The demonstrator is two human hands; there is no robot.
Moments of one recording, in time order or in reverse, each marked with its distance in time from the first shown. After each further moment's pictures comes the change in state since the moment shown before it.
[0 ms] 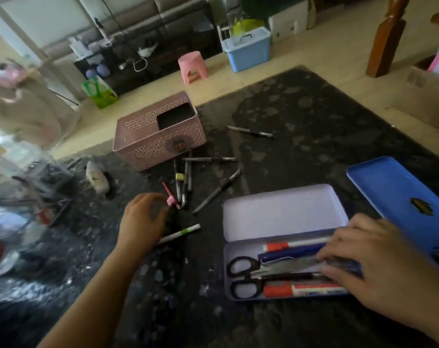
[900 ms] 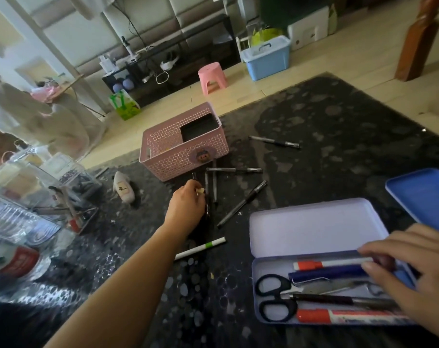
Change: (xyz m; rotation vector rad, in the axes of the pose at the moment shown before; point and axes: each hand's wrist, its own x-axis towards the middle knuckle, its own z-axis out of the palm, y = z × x) left_hand 0.064 0.009 0.035 -0.008 -0.037 0.055; right_hand 0.004 0.003 0.004 0.269 0.276 0.128
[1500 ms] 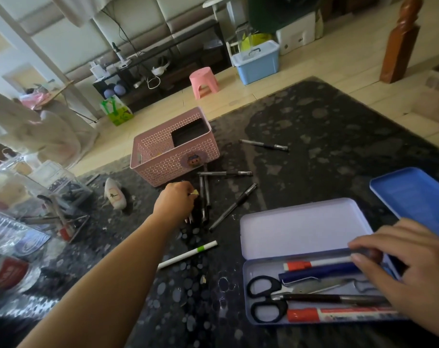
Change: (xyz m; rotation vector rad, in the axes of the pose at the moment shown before) left_hand 0.030 -0.002 -0.008 0.171 -0.140 -0.036; right_hand -0.002 -0.002 -0.004 0.017 0.026 0.026
